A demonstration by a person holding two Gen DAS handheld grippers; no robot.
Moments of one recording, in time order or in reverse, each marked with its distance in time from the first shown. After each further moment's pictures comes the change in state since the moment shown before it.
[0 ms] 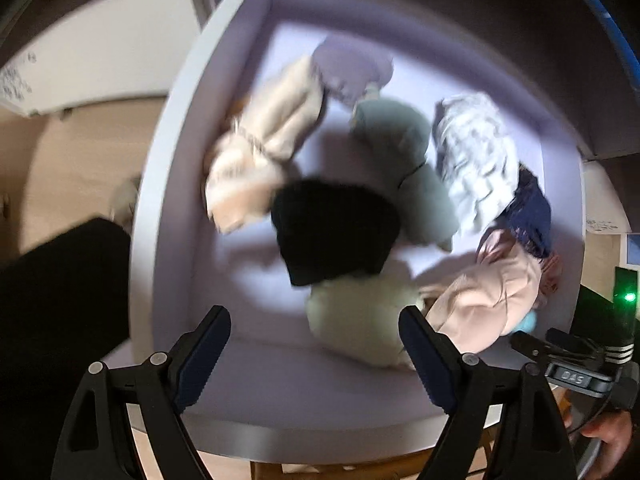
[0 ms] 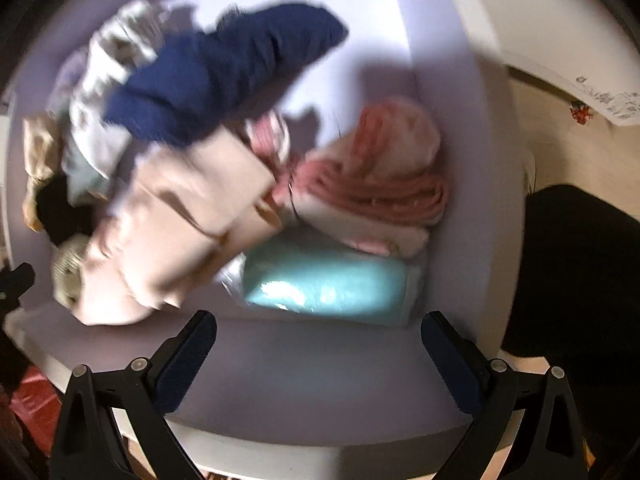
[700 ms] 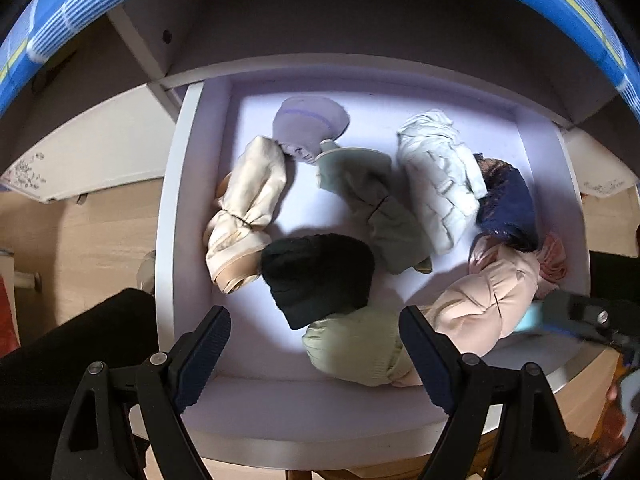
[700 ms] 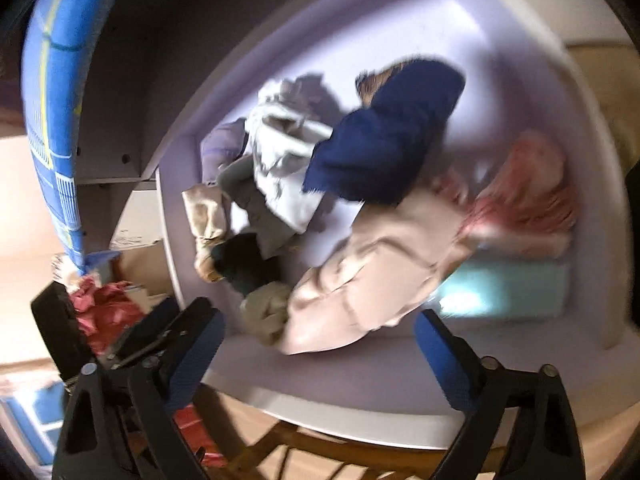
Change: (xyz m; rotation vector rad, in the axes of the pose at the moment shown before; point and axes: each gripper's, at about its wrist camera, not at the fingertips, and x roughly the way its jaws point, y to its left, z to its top) left arm -0.027 -0.046 0.063 0.170 -0.135 0.115; right arm -0.046 0.026 -0.004 0.176 -0.091 0.588
